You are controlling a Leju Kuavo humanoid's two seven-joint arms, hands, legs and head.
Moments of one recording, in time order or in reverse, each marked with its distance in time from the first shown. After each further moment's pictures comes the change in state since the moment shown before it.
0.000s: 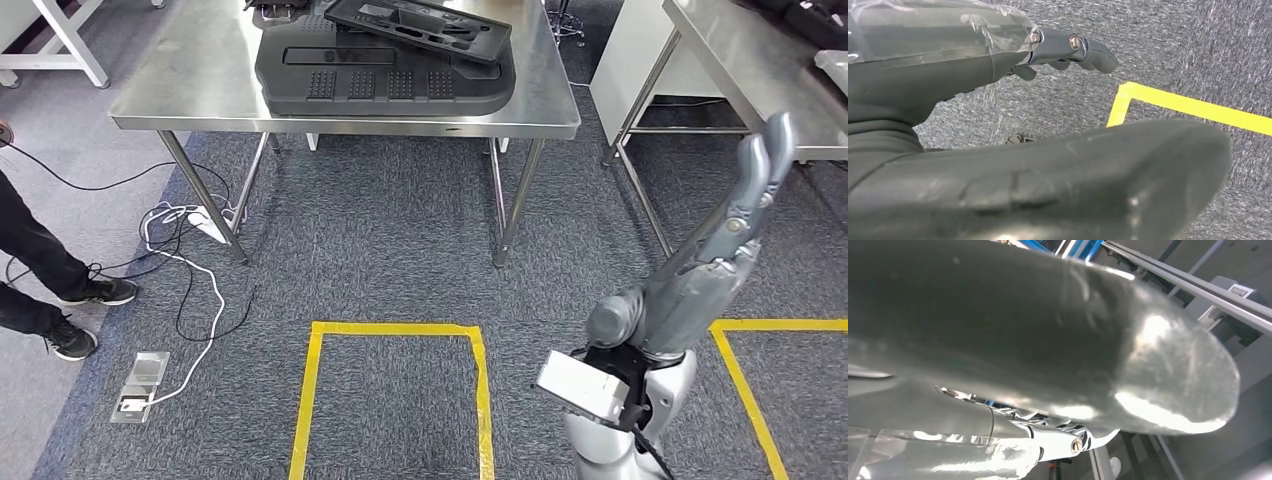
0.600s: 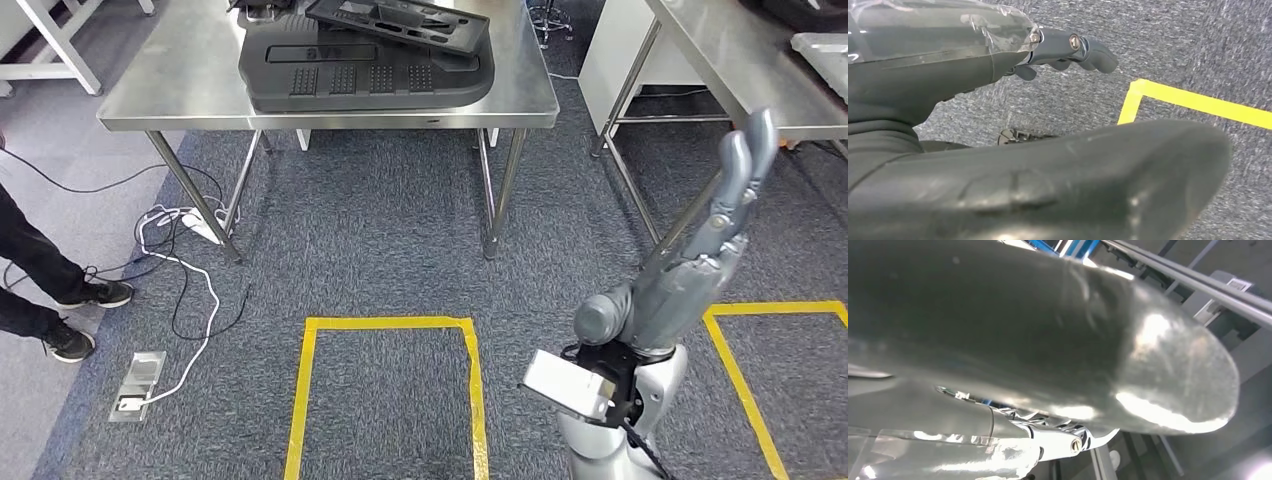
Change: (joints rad) left arm -0.006 0.000 -0.008 0.000 0.011 0.001 0.012; right arm -0.001 0.002 0.000 0.000 0.012 0.000 -0.008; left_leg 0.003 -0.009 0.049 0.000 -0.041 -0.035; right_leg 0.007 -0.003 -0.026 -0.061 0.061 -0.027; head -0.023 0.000
